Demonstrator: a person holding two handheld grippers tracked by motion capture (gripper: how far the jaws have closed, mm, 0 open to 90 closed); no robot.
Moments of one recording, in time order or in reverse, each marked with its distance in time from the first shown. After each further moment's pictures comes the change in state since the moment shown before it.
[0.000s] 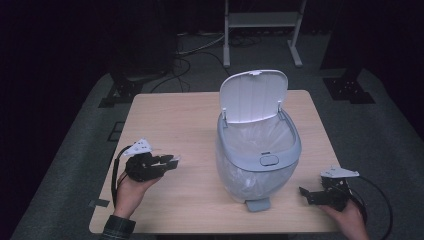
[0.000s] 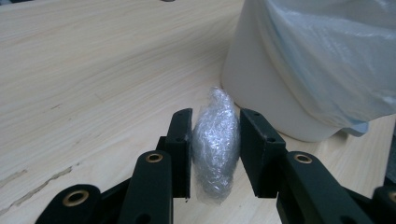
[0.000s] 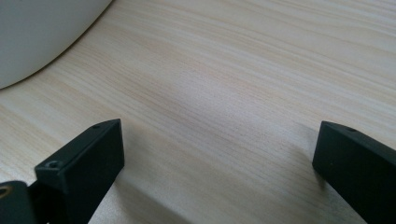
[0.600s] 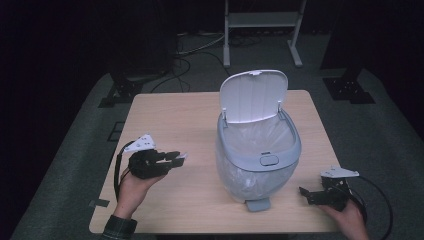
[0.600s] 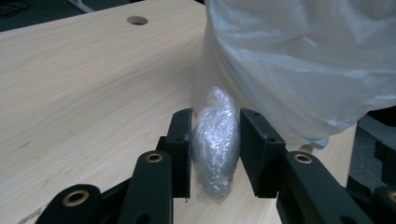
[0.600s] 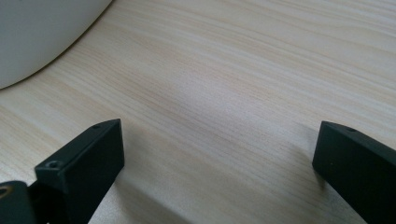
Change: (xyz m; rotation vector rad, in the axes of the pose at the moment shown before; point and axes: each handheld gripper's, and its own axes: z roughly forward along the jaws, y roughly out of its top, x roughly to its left) left arm -0.018 0.024 -0.003 -0.038 -0.080 0.048; right arm 0.000 0.000 0.000 0.000 0.000 0.000
